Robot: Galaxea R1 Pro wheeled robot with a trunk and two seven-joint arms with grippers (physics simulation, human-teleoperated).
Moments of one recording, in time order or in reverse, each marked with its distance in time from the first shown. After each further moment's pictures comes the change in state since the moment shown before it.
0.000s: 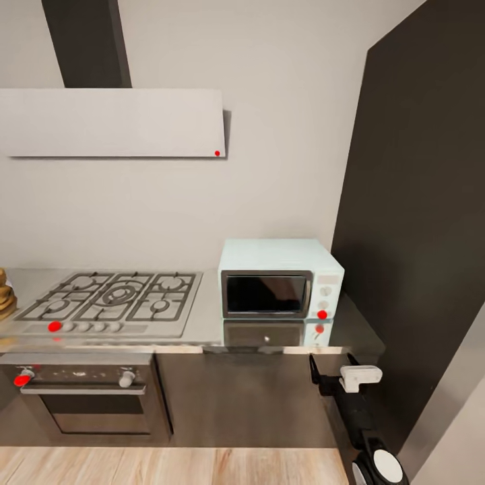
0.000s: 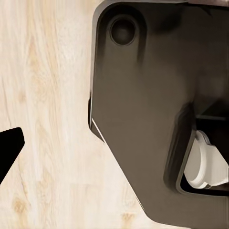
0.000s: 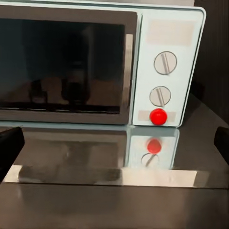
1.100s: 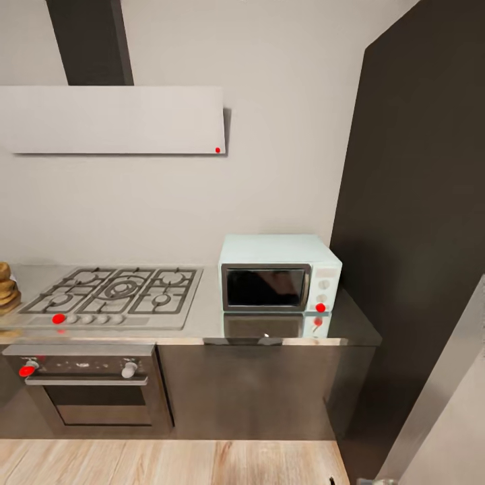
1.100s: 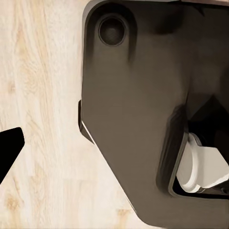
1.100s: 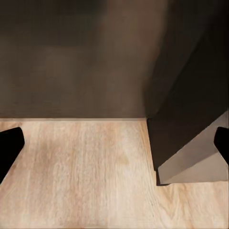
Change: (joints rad) left arm 0.000 -0.020 0.003 -0.001 0.000 0.014 0.004; right arm 0.047 -0.005 -0.083 0.674 0.000 -0.105 0.013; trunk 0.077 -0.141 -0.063
